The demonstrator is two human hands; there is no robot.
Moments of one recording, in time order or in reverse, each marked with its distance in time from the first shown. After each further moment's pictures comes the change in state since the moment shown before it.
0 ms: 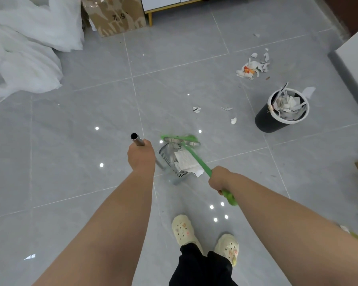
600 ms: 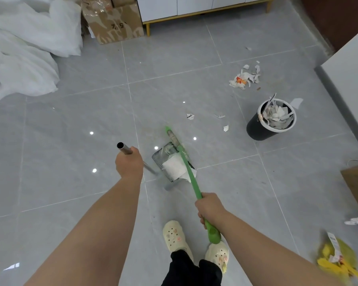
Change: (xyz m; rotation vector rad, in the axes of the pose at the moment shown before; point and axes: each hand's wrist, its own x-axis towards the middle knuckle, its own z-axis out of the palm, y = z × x) left_hand -0.003 -0.014 -0.007 -0.073 0.021 -0.024; right_hand -0.035 0.036 0.051 0.572 0.020 0.028
